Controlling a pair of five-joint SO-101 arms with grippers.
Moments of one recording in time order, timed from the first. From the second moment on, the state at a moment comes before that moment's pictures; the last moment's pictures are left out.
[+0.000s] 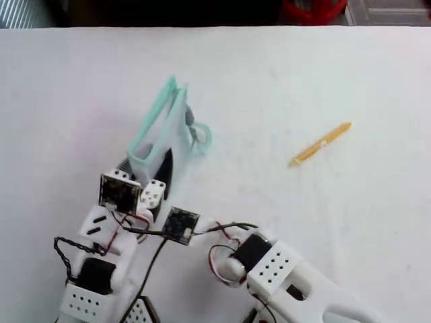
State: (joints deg) left arm 11.4 -104.0 96.0 27.7 -3.8; right arm -51.0 -50.1 75.0 61.0 23.8
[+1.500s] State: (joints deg) left arm 11.4 -104.0 96.0 27.7 -3.8; right arm 4.8 -50.2 74.5 25.8 1.5
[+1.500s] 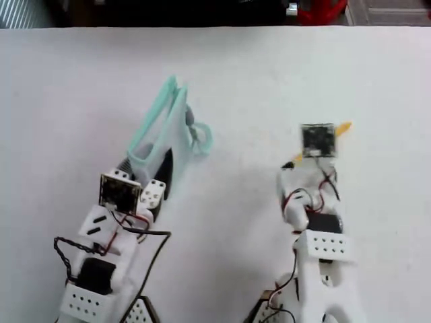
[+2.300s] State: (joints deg) left arm 11.4 -104.0 97.3 25.2 -3.8; right arm -6.7 -50.2 75.7 25.7 15.3
